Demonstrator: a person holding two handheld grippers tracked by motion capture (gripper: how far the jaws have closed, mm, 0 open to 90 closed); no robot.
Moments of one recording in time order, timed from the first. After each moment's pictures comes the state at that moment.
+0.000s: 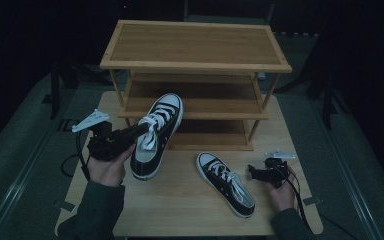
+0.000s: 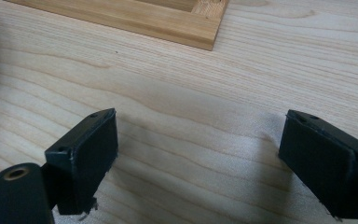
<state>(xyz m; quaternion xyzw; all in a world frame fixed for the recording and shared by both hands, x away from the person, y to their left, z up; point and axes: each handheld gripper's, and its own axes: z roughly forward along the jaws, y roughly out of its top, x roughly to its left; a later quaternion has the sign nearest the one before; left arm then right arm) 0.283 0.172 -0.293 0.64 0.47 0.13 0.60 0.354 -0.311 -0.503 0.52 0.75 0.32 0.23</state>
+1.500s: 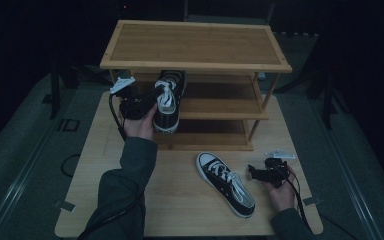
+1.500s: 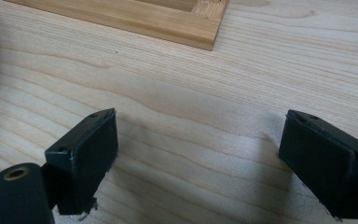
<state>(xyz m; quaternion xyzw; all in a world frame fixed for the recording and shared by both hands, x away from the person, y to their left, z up) 0.392 0.130 -0.297 0.56 0.52 0.19 0.62 0.354 -0.311 -0.503 0.52 0.75 0.32 0.23</state>
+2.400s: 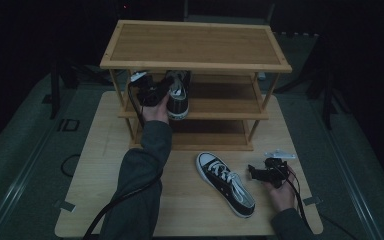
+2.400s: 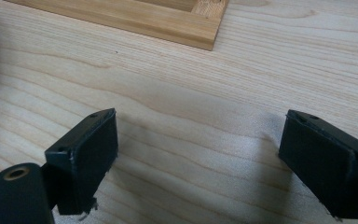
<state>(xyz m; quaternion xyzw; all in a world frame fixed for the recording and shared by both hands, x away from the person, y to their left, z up) 0.458 0.103 -0.318 0.53 0.55 0.19 0.61 0.354 -0.311 -0.503 0.52 0.75 0.32 0.23</state>
